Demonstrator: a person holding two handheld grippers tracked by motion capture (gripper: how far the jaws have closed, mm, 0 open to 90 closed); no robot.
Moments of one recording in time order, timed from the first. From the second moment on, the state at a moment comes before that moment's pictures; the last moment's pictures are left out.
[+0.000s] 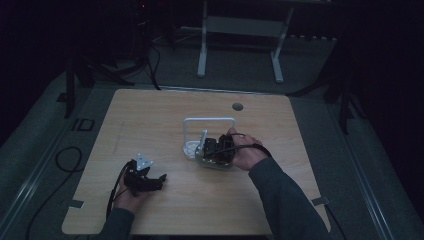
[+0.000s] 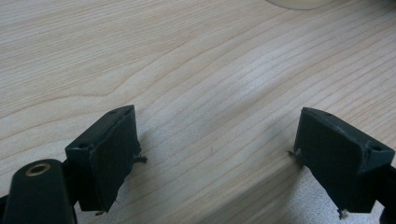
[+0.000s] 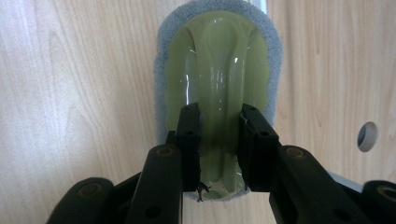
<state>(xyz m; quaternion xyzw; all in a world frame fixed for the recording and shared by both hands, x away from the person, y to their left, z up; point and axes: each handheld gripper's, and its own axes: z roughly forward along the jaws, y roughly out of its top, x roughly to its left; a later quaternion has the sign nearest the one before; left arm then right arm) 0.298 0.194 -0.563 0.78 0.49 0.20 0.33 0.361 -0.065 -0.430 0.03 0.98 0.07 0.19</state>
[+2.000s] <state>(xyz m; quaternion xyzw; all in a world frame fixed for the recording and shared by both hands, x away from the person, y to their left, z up) 0.299 0.194 -0.564 0.78 0.48 0.20 0.33 0.371 -0.043 -0.437 -0.04 0.97 0.05 0.25</state>
